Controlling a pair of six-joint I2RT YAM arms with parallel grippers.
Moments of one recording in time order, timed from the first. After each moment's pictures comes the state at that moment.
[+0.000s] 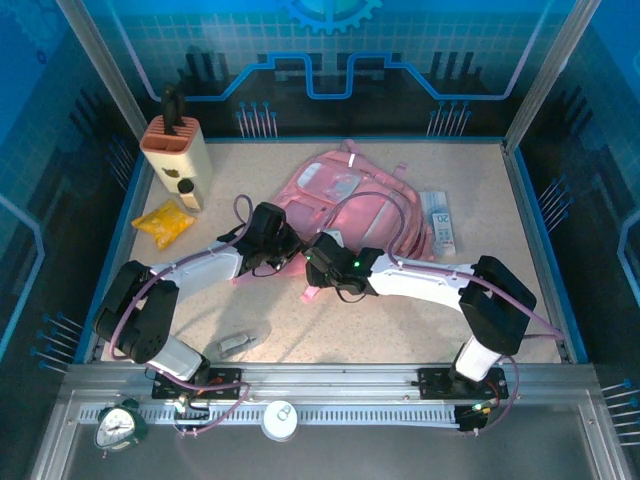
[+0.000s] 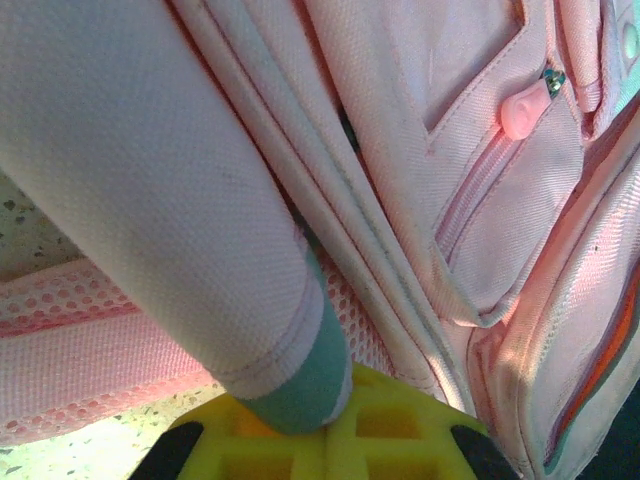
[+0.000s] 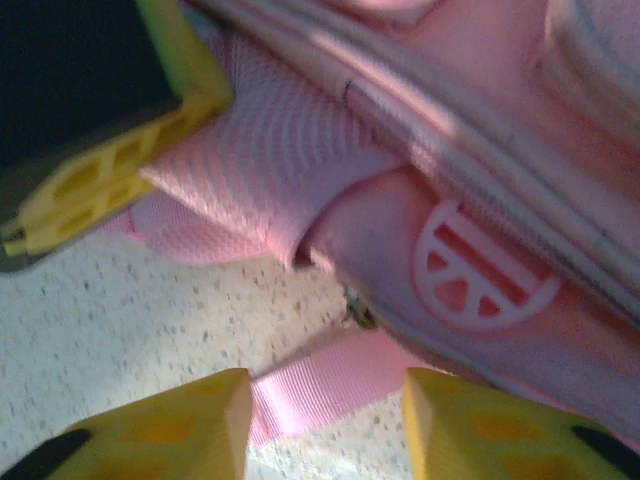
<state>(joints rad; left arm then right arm) -0.48 1.53 0.84 -0.15 0.18 -1.24 0.97 1.66 1.08 -0.39 0.26 0.76</state>
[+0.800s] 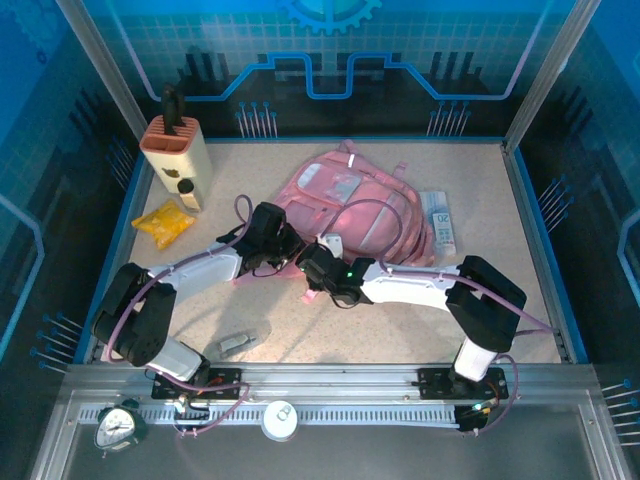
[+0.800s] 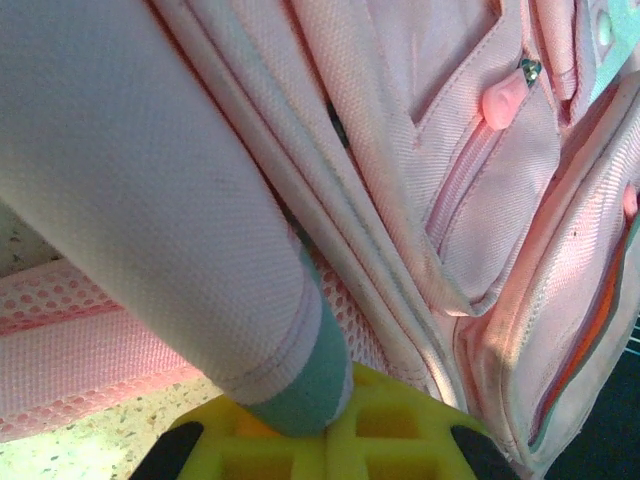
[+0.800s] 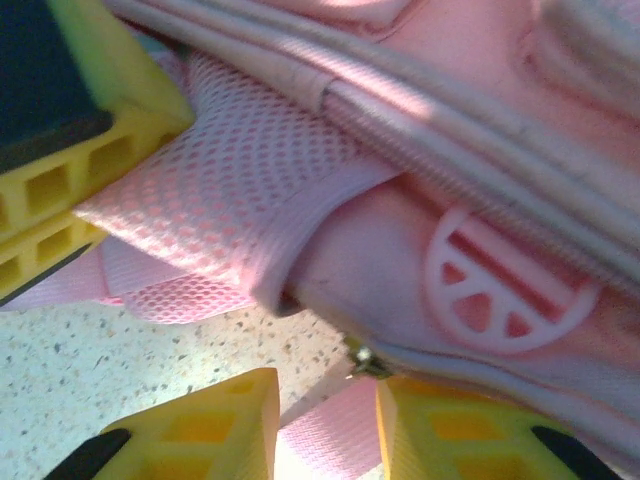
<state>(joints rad) -0.49 1.51 0.84 -0.15 0.19 -1.24 1.03 1.71 1.04 -0.31 0.39 0.87</state>
